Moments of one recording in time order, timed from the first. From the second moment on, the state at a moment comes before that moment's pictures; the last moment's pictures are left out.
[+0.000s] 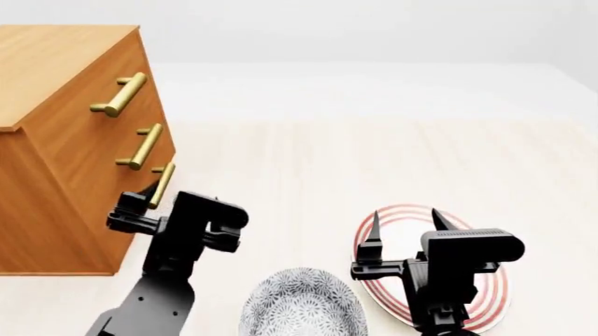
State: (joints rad) left arm -0.41 -0.30 0.38 0.30 0.07 -0.82 -0.26; right arm 0.09 0.20 -0.15 -0.54 0.17 0.57 0.23
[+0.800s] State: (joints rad) left arm -0.65 -0.29 0.59 -0.25 0.21 -0.86 -0.30; right arm 0.10 0.22 -0.17 -0.52 0.18 0.56 0.25
